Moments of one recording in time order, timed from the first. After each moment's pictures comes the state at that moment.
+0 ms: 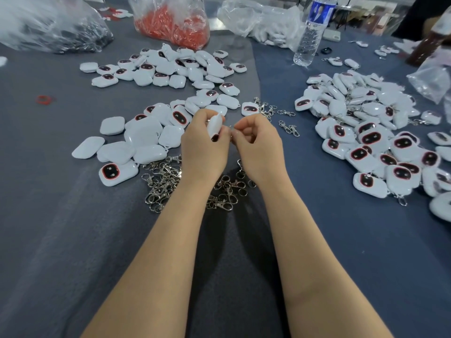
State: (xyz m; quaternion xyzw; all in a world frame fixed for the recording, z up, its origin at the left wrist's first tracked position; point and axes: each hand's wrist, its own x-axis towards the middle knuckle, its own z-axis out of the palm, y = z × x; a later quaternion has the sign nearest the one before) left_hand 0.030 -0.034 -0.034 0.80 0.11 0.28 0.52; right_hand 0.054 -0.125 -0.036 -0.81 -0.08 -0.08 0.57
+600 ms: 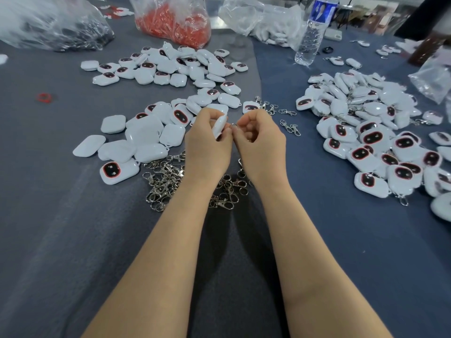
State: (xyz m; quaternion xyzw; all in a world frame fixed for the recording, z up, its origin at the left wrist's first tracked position) left_hand 0.030 -0.036 -0.035 0.80 0.09 0.27 0.52; right_hand 0.048 -0.122 -0.035 -0.80 -0.12 -0.15 0.57
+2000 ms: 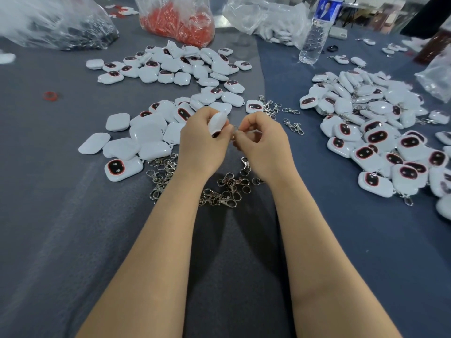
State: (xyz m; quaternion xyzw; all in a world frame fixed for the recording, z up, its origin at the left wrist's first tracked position) left_hand 0.029 -0.020 -0.031 0.82 0.08 0.24 0.51; right_hand 0.053 -0.131 -0.034 -0.82 -0.13 -0.07 0.55
